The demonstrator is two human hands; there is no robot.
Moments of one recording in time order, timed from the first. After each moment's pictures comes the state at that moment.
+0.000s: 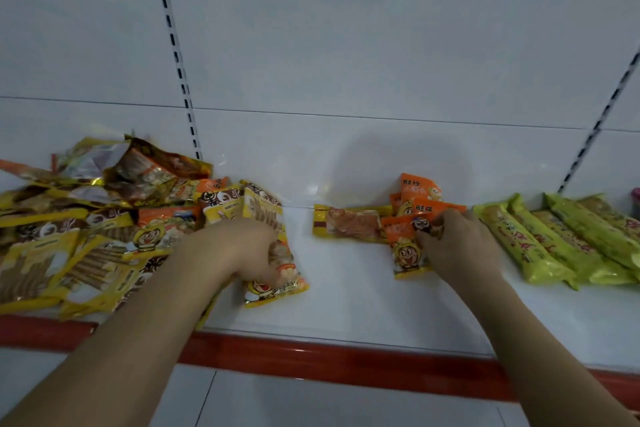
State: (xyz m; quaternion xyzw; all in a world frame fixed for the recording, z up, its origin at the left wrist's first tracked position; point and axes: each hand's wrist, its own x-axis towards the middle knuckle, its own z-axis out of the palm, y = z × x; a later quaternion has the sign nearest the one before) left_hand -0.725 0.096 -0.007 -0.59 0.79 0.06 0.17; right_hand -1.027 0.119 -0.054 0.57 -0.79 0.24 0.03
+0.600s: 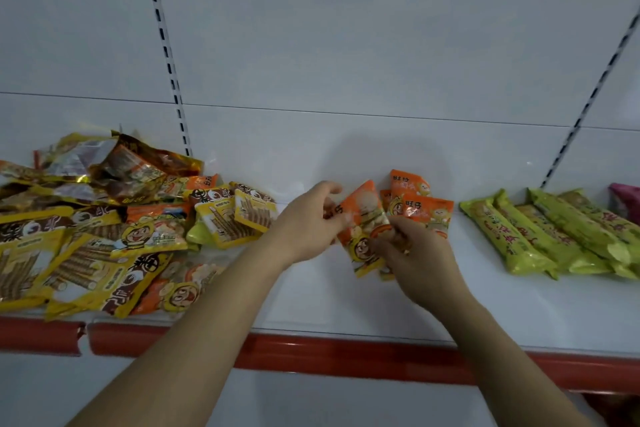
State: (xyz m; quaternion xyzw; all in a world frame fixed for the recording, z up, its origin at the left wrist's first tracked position) left_hand -0.794 0.104 -0.018 -0.49 0.75 0.32 -0.31; right_hand -0.983 0.155 -0.057 0.66 -0.63 0.39 -0.12
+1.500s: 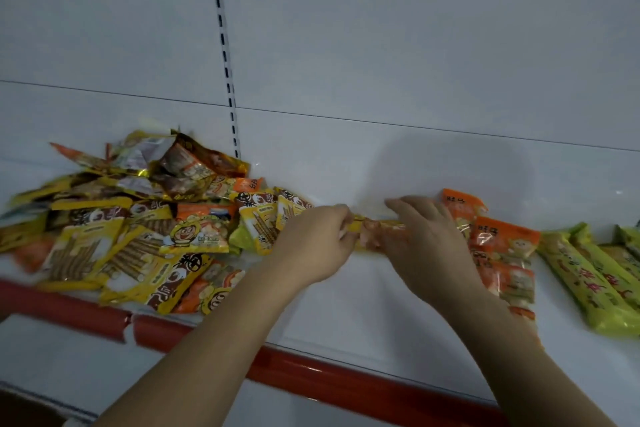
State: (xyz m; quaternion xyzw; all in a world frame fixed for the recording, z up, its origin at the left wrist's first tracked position) left_hand -0.767 0.092 -0.028 -0.58 0.78 0.09 -0.24; right_hand -0.952 0.101 -0.042 0.76 -0.56 0.32 0.08
